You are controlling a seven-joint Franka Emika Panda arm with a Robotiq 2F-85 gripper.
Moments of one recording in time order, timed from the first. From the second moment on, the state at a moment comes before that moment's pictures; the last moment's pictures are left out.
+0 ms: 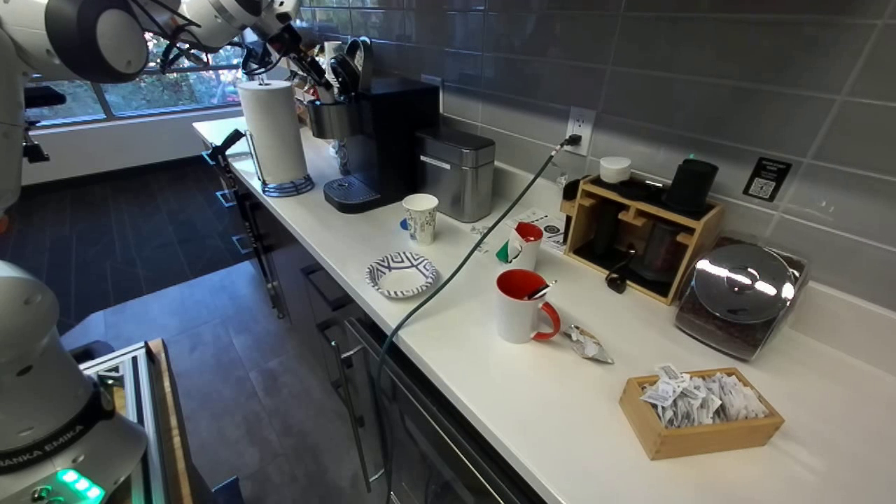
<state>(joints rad) 0.57 0.47 0.27 -1.23 -0.67 2.14 0.99</state>
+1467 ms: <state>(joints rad) 0.26 -0.07 0.23 -1.87 -0.29 2.11 0.83</state>
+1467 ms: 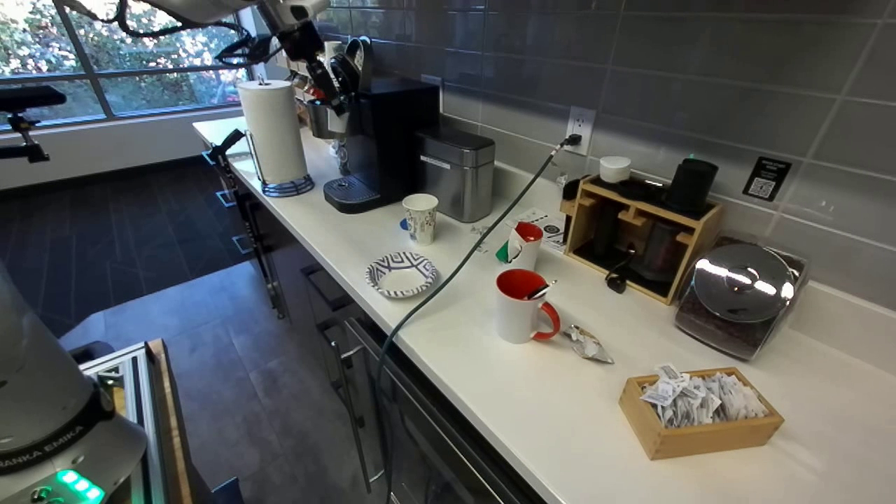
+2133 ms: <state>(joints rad) 0.22 -0.09 0.26 -2.29 -0.46 2.48 1.25</state>
